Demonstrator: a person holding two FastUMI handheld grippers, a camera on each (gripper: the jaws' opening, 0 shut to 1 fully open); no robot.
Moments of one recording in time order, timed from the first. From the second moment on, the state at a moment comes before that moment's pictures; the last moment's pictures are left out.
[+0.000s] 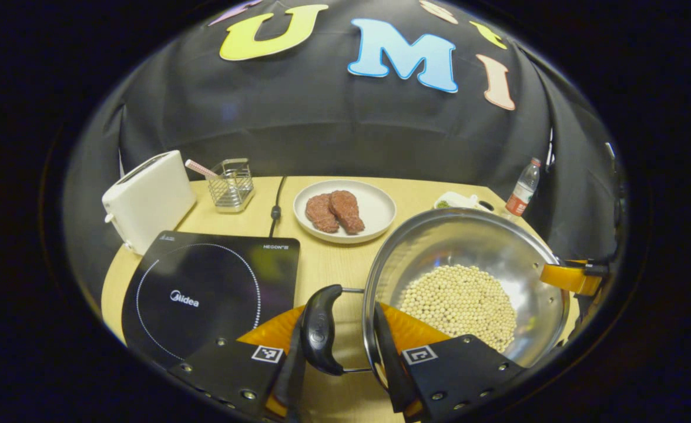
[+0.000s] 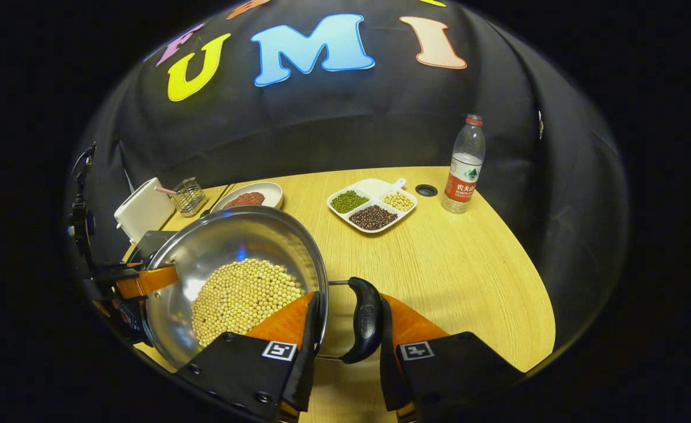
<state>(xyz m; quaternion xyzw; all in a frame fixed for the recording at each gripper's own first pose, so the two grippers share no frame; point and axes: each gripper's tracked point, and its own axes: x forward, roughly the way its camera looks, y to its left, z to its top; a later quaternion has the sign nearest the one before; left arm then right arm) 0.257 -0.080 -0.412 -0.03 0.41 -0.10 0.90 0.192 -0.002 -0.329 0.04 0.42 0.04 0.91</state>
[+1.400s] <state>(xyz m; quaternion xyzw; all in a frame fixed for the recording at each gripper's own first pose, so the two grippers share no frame) 0.255 0.058 -0.384 -0.05 0.39 -0.10 0.91 0.177 0.120 -0.295 0.04 0.40 0.04 0.91</state>
